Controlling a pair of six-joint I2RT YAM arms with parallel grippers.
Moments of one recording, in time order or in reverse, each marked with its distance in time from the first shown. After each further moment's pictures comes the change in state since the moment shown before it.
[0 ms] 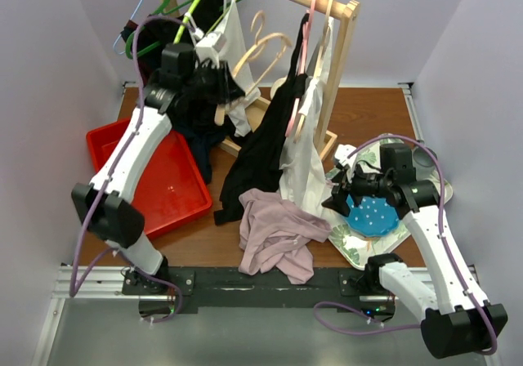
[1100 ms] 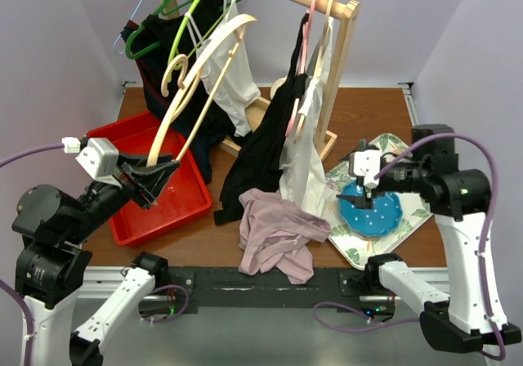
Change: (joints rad) left arm -0.001 -1.104 -0.453 -0.159 -0.055 0.124; right arm -0.006 0.062 0.564 -0.500 -0.131 -0.544
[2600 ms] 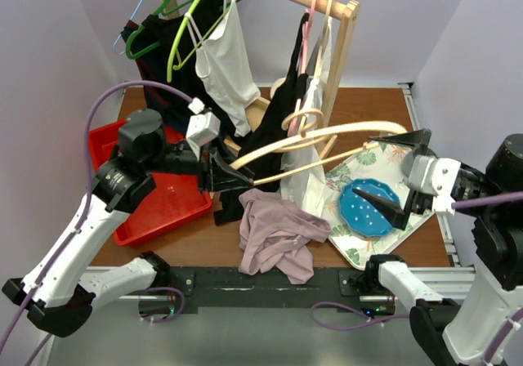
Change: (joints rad) left arm -0.268 0.423 -0.015 0.235 0.576 0.011; right arm -0.150 0.034 0.600 -0.025 -0.185 0.287
